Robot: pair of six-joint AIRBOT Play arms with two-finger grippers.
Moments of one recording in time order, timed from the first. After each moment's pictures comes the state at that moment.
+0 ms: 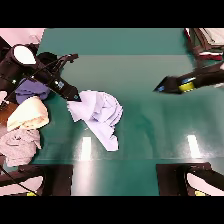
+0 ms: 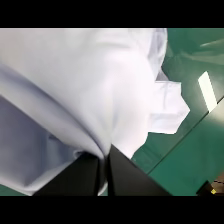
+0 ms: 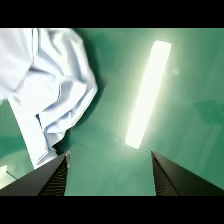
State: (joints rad) left arm -0.18 -1.36 1.39 1.03 -1.50 -1.20; right arm 0.10 -1.19 1.20 -0.99 1.30 1.45
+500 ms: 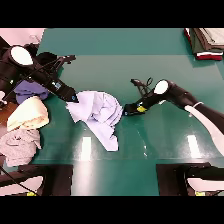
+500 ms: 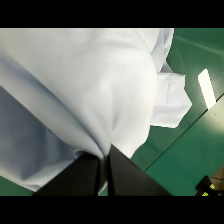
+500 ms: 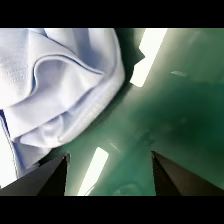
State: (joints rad) left arm -0.17 -1.36 1.40 1.04 -1.53 -1.21; right arm 0.41 -1.50 1.11 -0.96 1.06 1.45
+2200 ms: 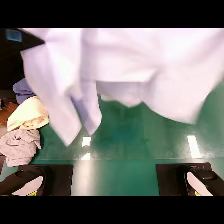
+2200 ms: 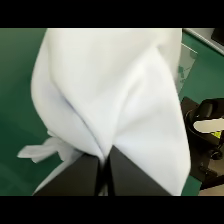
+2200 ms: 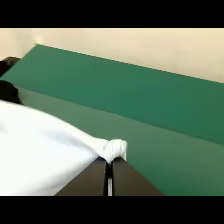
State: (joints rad) left arm -0.17 -1.11 2.12 0.70 -1.64 -1.35; right arm -0.05 -0.86 1.83 -1.15 1.33 1.44
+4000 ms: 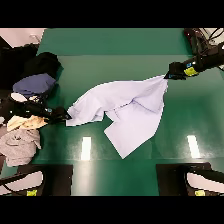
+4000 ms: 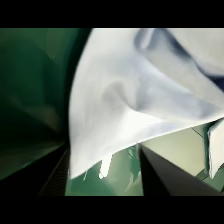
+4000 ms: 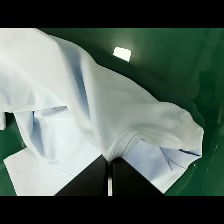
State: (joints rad) left arm 0.17 -1.32 0.77 0.87 -1.17 -1.20; right arm 0.02 -1.33 1.54 -1.15 1.42 1.50
